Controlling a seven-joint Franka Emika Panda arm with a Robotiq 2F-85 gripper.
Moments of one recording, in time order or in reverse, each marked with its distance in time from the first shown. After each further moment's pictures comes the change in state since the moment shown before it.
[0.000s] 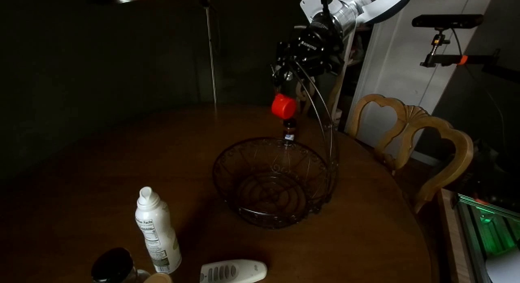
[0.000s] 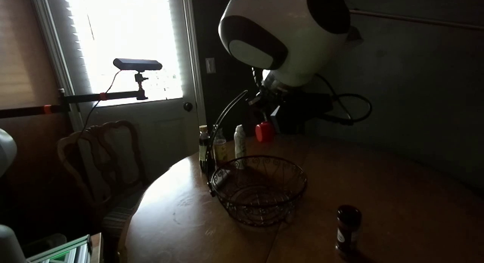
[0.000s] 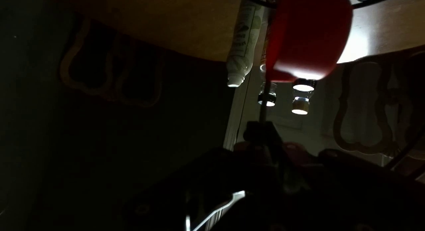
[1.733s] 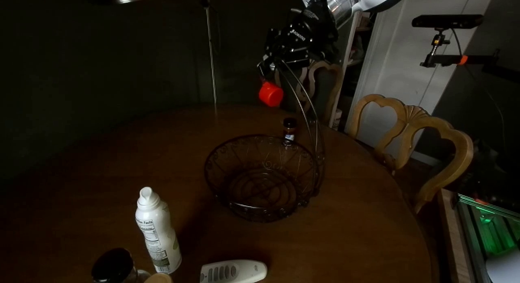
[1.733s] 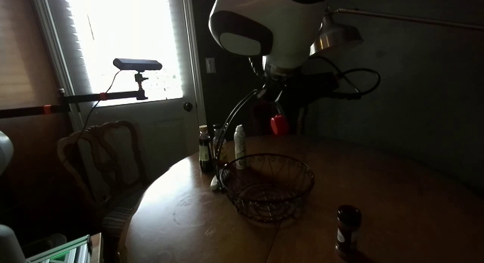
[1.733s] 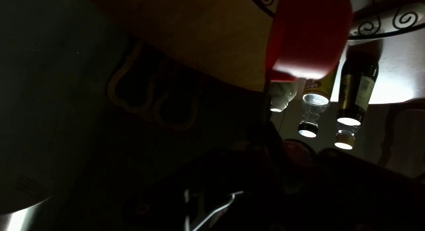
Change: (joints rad) arm 0.048 -0.040 0.041 -0.001 0.007 0.261 0.010
